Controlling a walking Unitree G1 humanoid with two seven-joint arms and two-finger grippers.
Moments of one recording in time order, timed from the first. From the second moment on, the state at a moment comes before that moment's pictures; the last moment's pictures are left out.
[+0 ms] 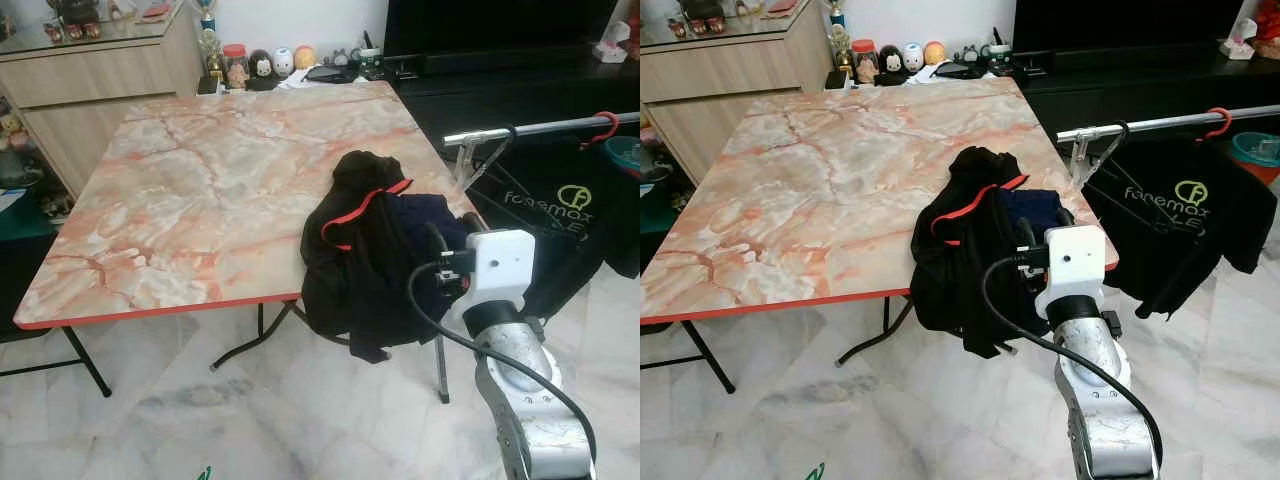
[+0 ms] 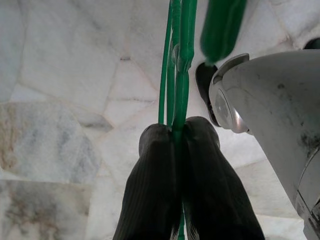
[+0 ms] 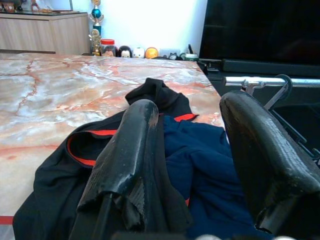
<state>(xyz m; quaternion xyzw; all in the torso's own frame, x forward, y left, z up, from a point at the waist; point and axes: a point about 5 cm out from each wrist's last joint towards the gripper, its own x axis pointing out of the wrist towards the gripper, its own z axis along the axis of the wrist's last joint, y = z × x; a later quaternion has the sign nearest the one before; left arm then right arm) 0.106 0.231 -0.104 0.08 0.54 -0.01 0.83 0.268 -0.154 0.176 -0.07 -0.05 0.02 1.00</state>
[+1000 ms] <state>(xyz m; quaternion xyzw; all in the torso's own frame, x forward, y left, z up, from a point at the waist) 0.102 0.233 -0.104 0.09 0.55 -0.01 0.83 0.223 -0.208 -0.025 -0.12 0.33 -0.09 0.93</state>
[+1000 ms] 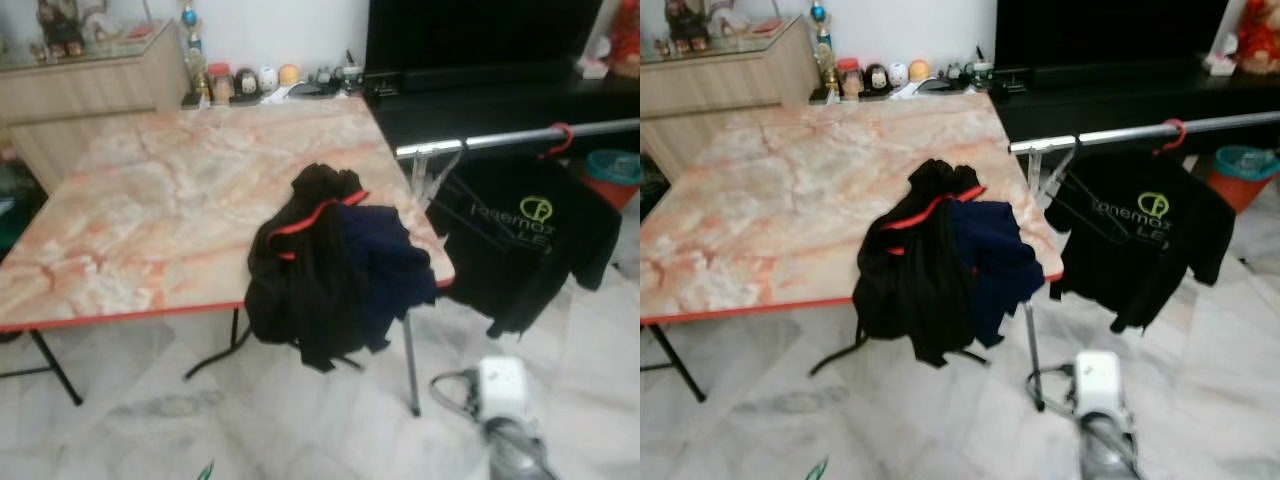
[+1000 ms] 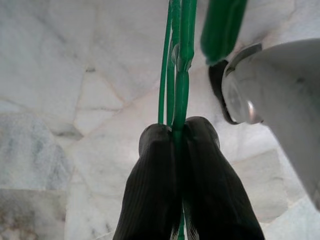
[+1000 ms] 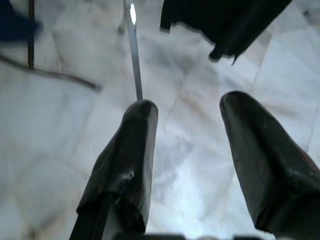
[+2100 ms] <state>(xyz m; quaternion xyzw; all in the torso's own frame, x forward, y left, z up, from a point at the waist) 0.116 0.229 -0.101 0.09 0.53 -0.02 0.84 0.162 -0.215 -0.086 0.00 0.43 -0.14 0.89</state>
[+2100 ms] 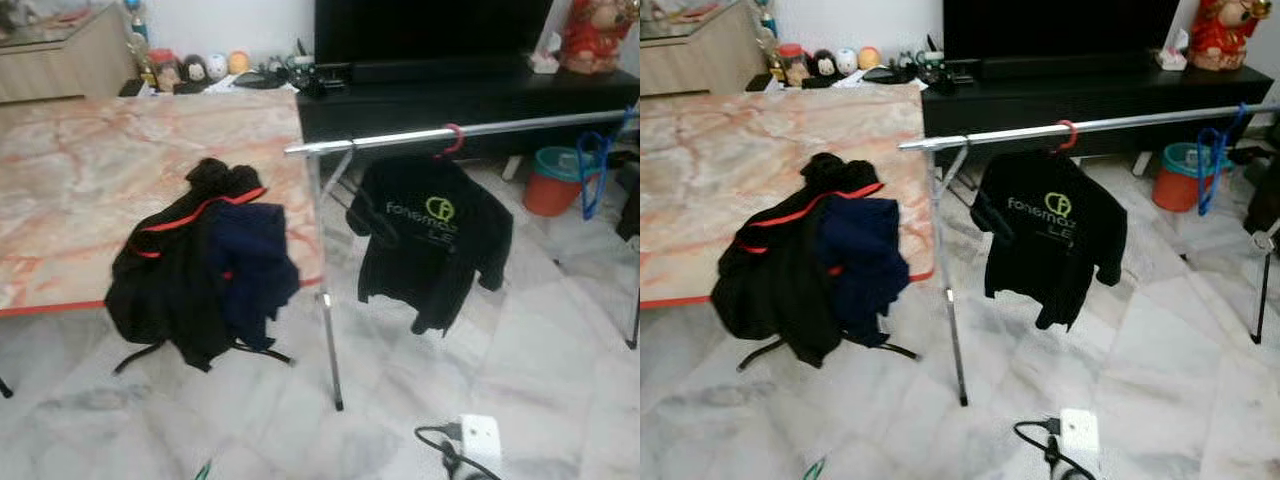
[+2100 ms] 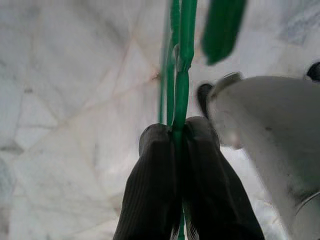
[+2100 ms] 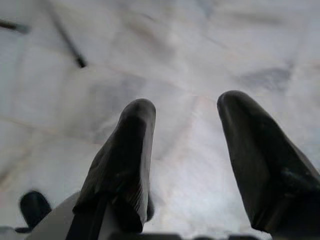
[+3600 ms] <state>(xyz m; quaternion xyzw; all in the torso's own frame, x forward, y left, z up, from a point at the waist) 0.117 0.234 -0.099 0.10 0.52 -0.02 0.84 0.144 -0.222 -0.093 0.04 0.45 -0.15 0.88</state>
